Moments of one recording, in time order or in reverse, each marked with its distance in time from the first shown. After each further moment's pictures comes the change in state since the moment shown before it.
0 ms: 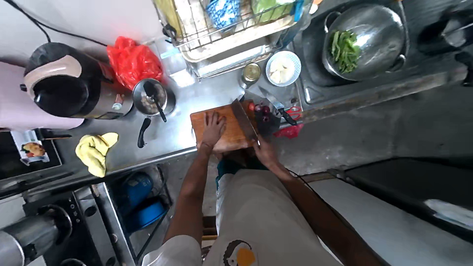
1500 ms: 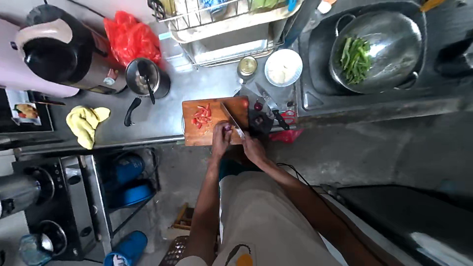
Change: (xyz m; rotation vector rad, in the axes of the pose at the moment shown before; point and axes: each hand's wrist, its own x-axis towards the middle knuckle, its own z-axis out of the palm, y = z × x) left_hand -0.039 0.144 0.006 -0.765 0.309 -0.396; right_hand 0.014 0.023 -0.022 -0.189 -0.144 -0.209
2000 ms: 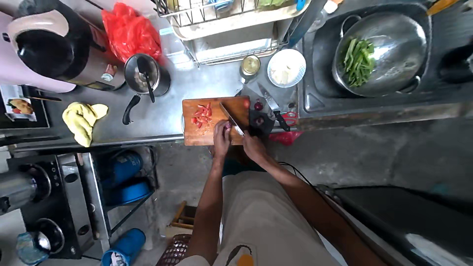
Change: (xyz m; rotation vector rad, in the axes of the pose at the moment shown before) left_hand 0.002 -0.005 0.019 -0.050 0.145 -0.015; right_hand 0.014 -0.007 -0.010 -0.062 -0.092 0.040
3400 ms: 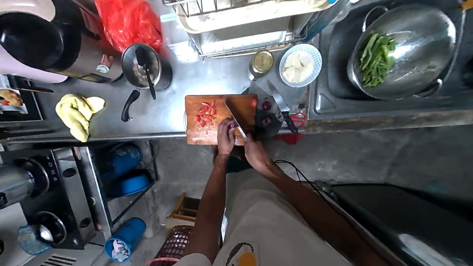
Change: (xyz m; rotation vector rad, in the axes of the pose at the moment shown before) left_hand 0.004 -0.017 0.007 0.032 0.041 0.014; right_hand -0.016 -0.035 -0.008 0.010 -0.003 0.042
